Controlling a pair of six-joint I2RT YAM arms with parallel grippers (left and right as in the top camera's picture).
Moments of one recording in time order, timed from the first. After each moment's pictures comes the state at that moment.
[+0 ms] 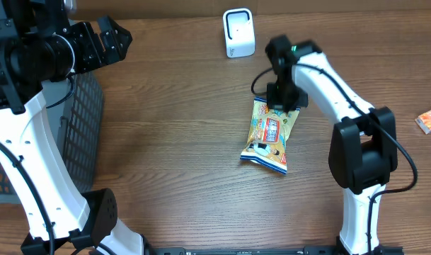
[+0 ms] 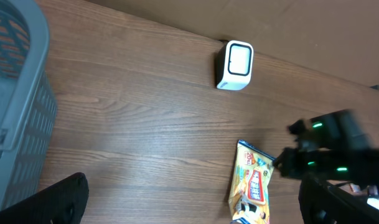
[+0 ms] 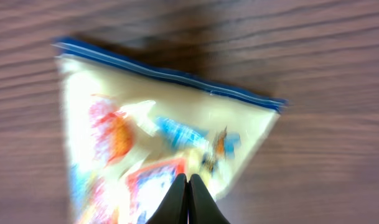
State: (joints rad) left arm 0.16 1.81 2.64 -1.69 0.35 -0.20; right arm 0.34 2.18 1.89 -1.30 0.01 0.39
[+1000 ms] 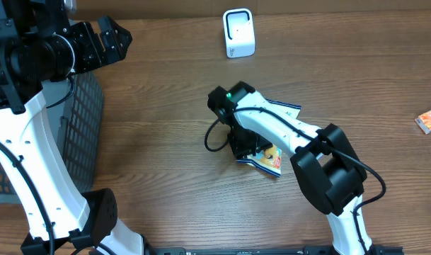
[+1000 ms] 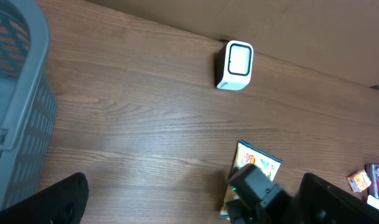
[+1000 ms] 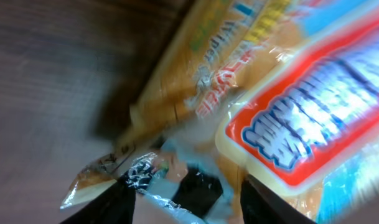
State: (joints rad) left arm 0.16 1.81 2.64 -1.69 0.35 -0.20; right arm 0.71 2.17 1.66 -1.32 0.10 0.43
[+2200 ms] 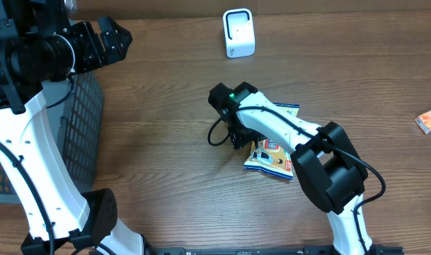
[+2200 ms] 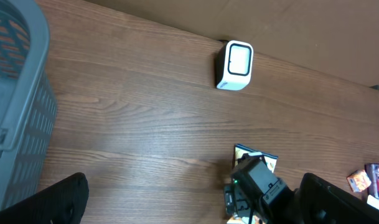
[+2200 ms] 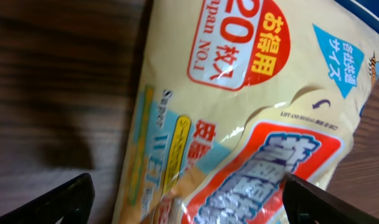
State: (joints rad) left arm 0.16 1.81 2.64 -1.69 0.35 -0.20; right arm 0.69 2.17 1.64 -1.20 0.35 0.51
